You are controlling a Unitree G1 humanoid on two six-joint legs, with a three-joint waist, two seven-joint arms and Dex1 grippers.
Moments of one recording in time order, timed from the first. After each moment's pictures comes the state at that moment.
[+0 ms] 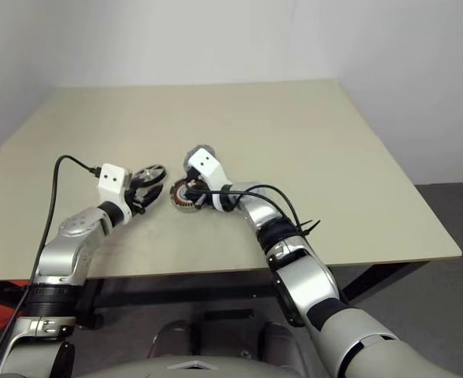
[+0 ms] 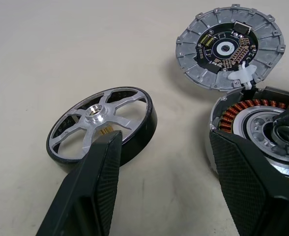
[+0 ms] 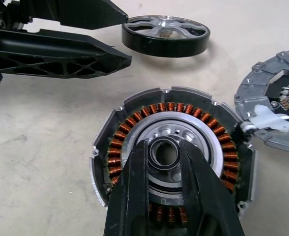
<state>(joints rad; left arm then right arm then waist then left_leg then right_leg) -0.27 0.39 0.12 0.04 -0.24 0.45 -0.43 -0.87 0.05 0.22 0.84 -0.04 0.21 0.74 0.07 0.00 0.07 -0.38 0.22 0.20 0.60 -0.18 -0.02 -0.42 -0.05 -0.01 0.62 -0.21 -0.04</state>
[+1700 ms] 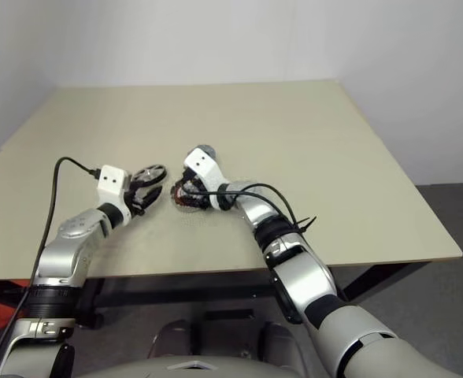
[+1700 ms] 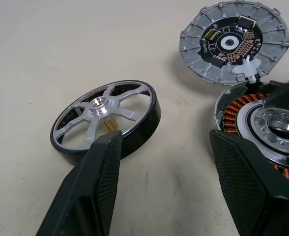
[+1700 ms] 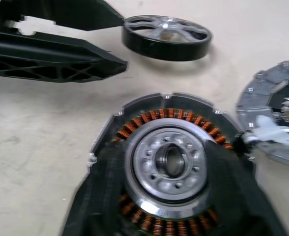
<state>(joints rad) -0.26 0.39 0.12 0.04 -0.23 0.45 -0.42 -0.90 0.05 0.24 0.89 -0.06 0.16 0.71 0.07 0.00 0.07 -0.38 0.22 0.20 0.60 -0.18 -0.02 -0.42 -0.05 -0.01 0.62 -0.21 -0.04</state>
